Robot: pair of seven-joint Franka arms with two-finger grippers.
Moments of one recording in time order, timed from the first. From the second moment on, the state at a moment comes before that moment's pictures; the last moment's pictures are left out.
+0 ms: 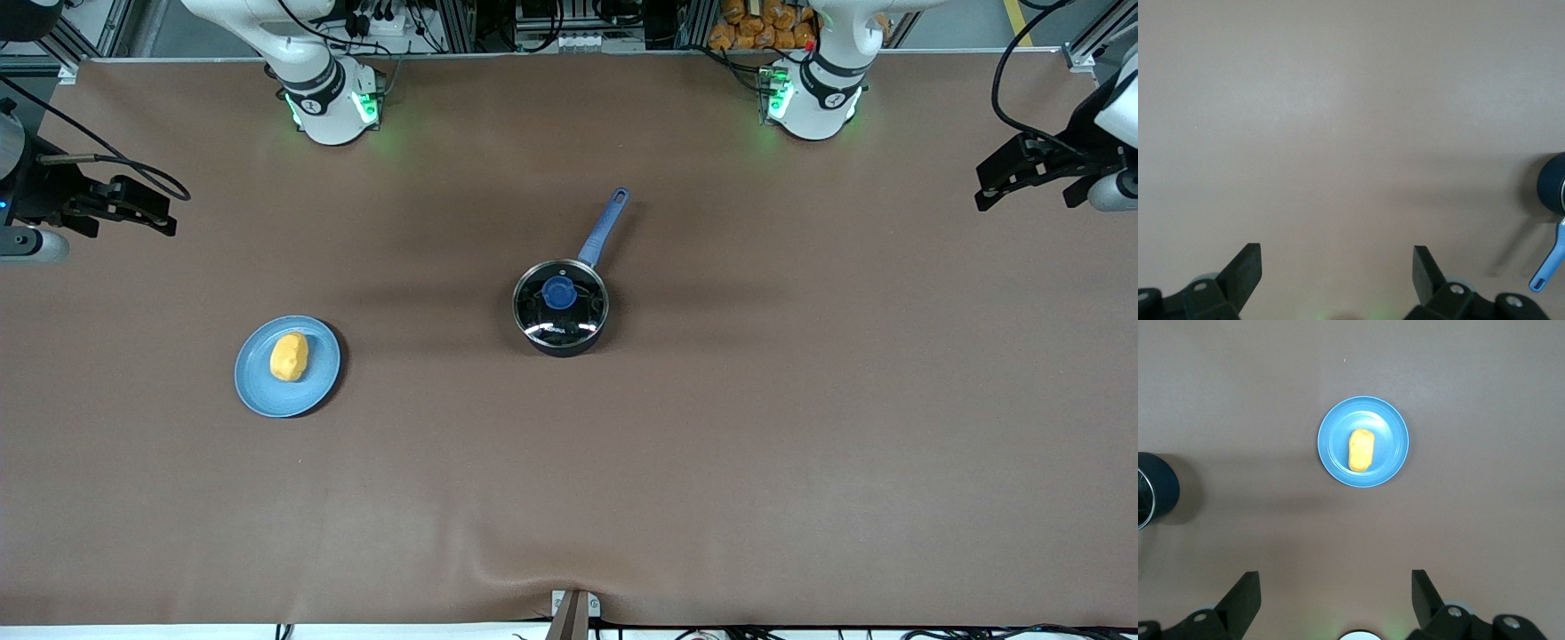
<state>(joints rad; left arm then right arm) 0.05 -0.05 -0.13 -1.52 0.03 1.48 -0.10 0.01 0.03 0.02 -1.51 0.01 1.44 0.03</state>
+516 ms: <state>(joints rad) 0.06 -0.05 -0.13 -1.52 0.03 1.48 -0.10 0.01 0.03 0.02 -1.51 0.01 1.44 0.03</state>
